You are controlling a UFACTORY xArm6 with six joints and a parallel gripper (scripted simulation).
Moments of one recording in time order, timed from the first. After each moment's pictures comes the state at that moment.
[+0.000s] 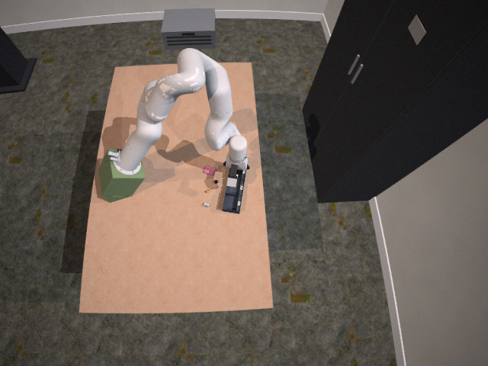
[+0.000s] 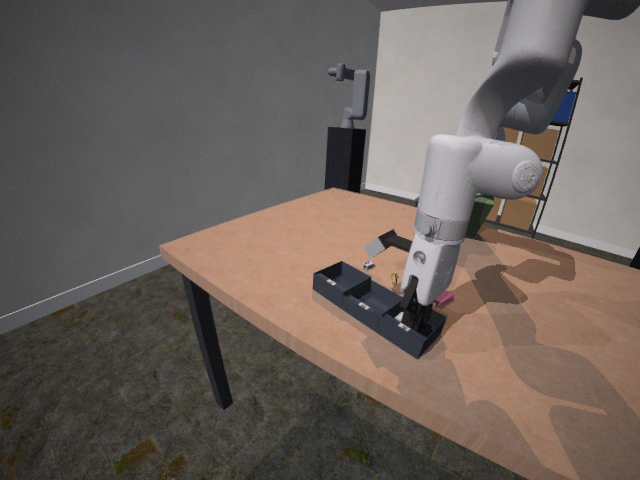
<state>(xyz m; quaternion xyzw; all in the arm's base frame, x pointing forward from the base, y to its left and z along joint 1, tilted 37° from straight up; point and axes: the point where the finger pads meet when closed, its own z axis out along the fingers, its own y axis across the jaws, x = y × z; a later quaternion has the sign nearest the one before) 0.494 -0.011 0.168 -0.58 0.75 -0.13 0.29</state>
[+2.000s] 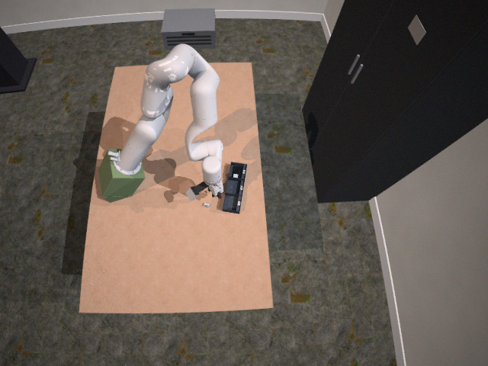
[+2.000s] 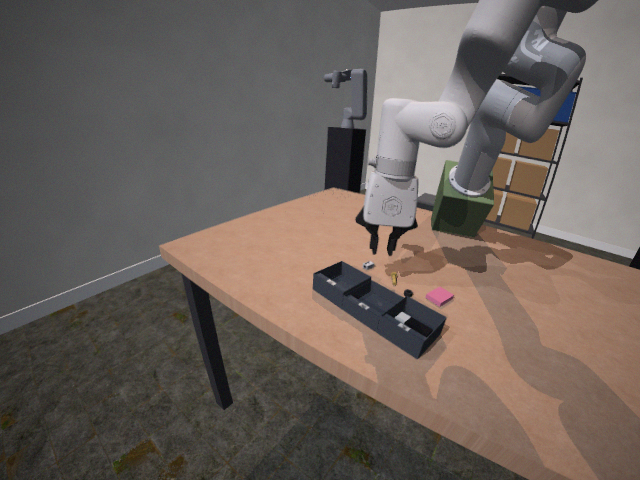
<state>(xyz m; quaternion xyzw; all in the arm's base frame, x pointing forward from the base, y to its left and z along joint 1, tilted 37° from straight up) 0.371 -0.129 0.121 -0.23 0.92 -0.01 0.31</state>
